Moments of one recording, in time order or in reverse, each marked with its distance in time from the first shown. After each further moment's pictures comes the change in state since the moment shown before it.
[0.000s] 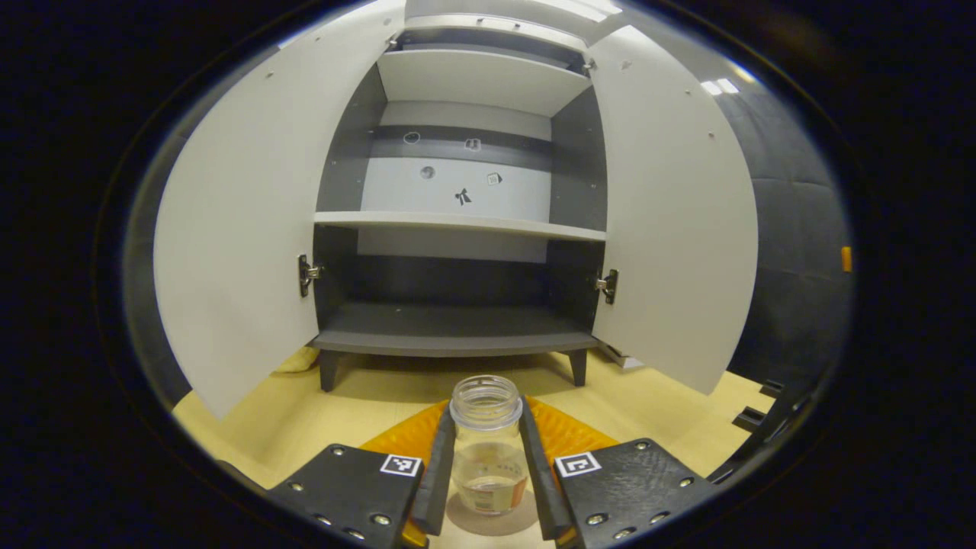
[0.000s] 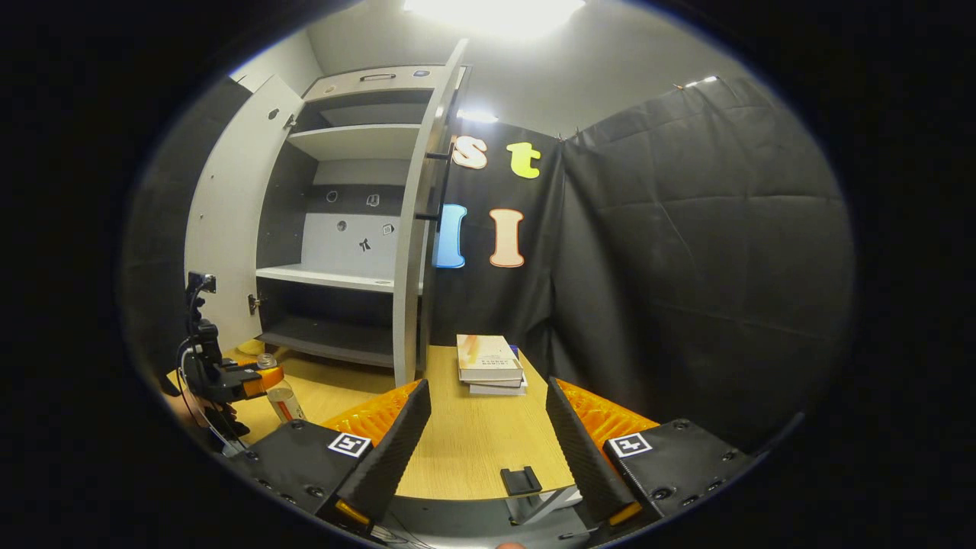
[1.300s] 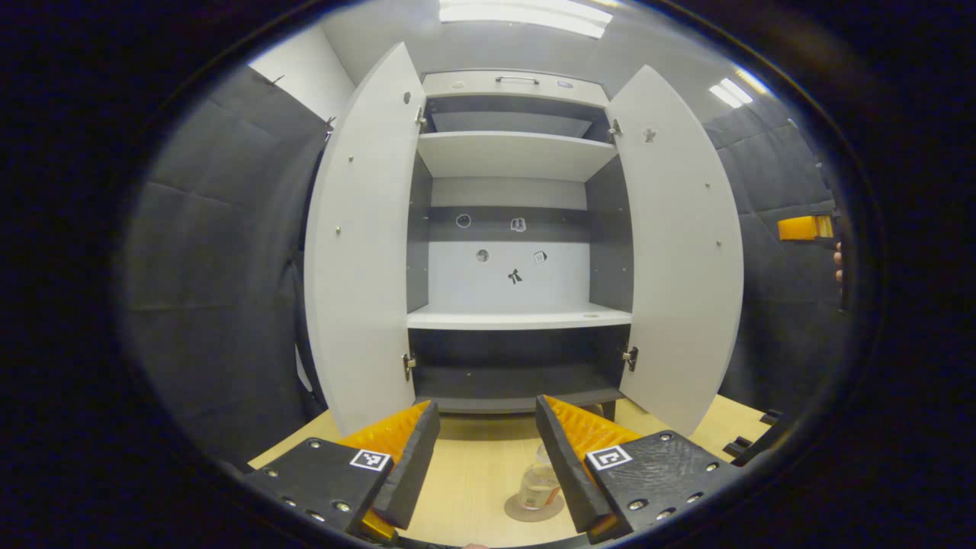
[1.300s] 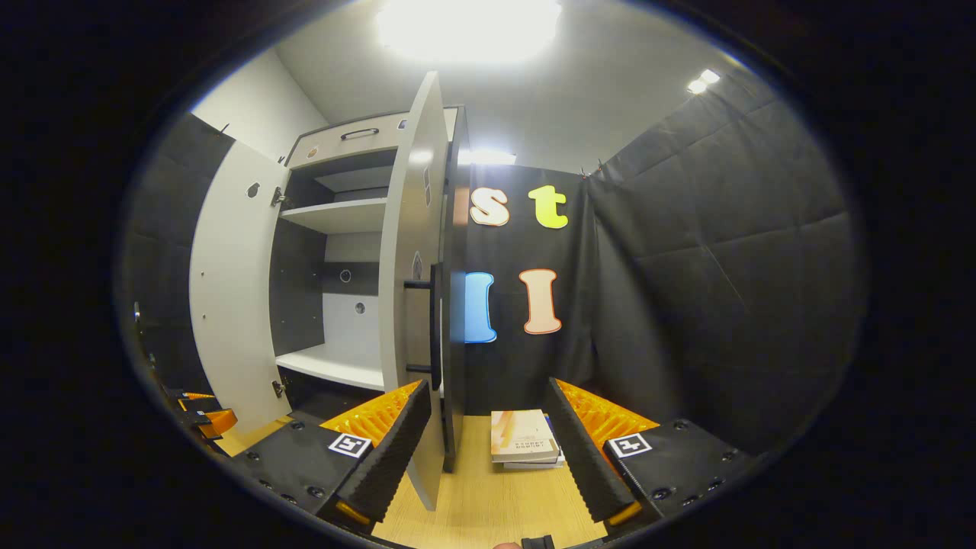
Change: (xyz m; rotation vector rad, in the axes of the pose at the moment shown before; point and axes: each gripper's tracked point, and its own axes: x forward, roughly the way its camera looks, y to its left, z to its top) left arm -0.140 0.045 0.149 0.046 -0.145 0.216; right arm 0.093 -0.006 0.176 0.089 -0.184 0.155
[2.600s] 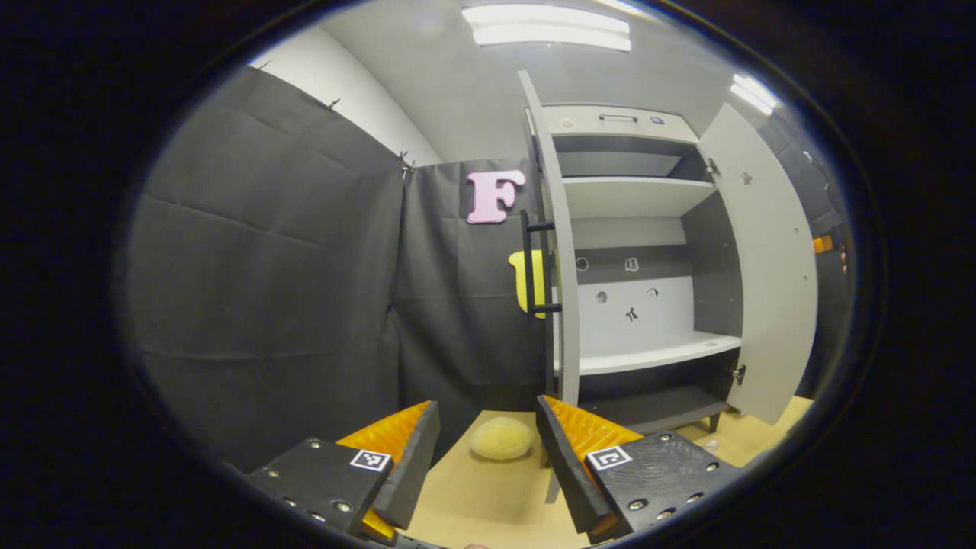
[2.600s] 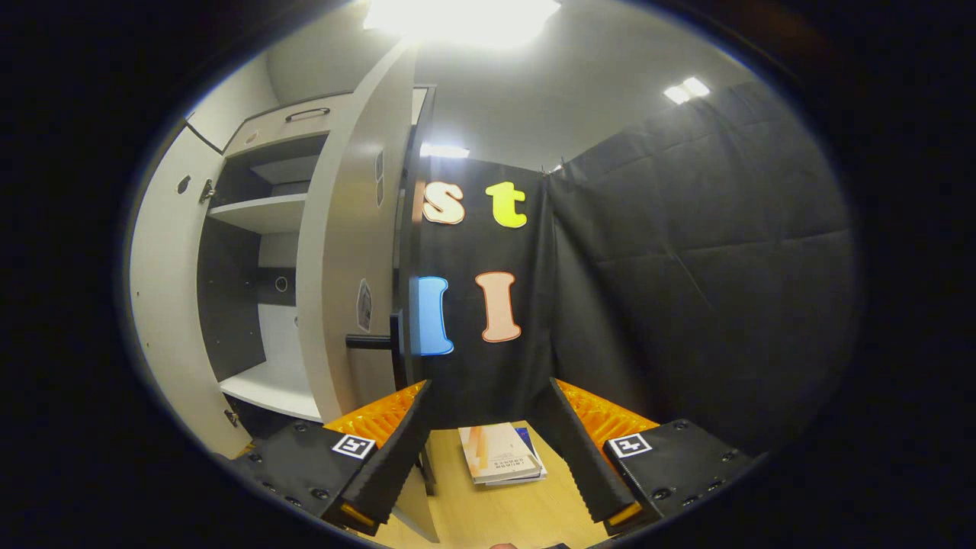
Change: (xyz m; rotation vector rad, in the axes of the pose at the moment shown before) left arm -0.035 0.235 0.061 0.047 -0.131 0.247; right arm 0.076 0.009 0.024 0.024 0.035 -0.243
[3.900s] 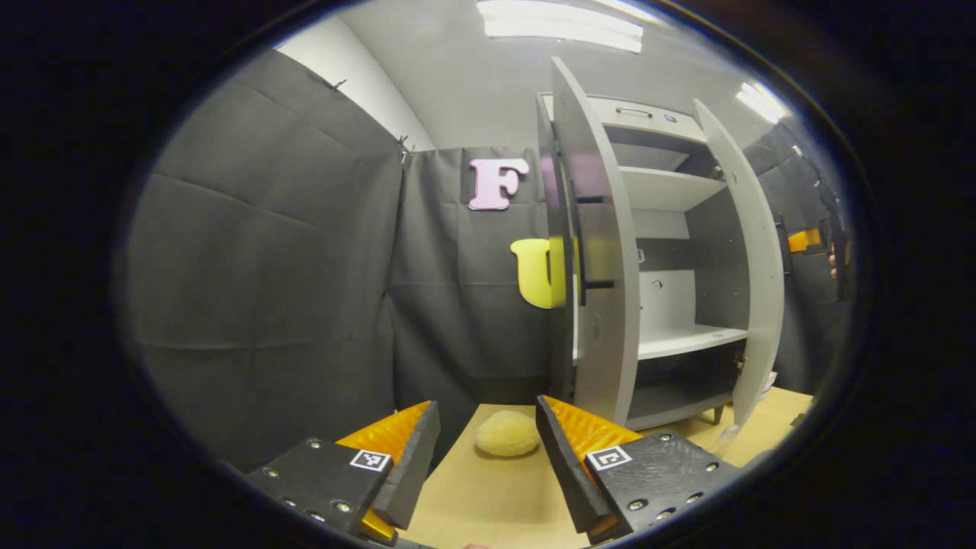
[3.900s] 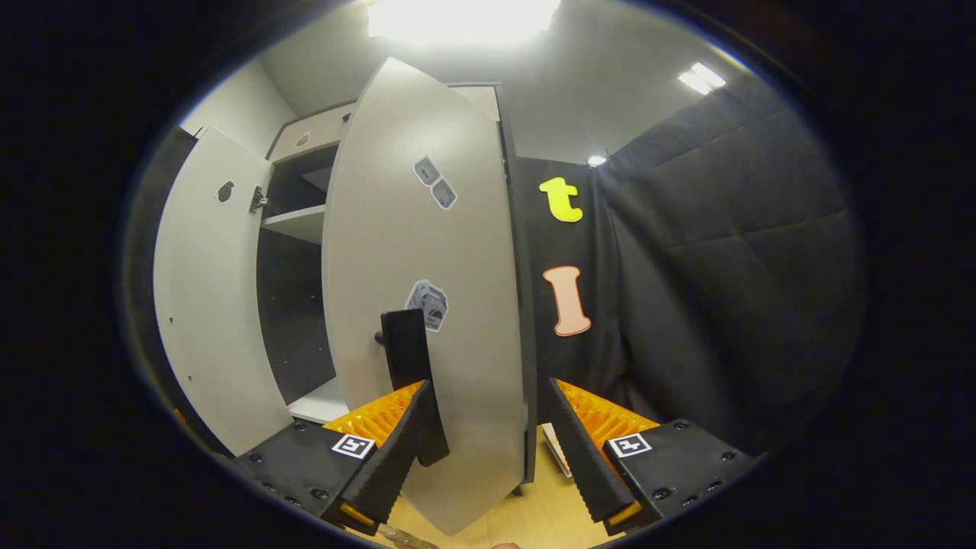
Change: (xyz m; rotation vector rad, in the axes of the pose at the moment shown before) left arm 0.026 0.015 -0.022 -0.040 0.046 -0.029; right arm -0.013 0.159 -0.006 0.062 0.000 0.190
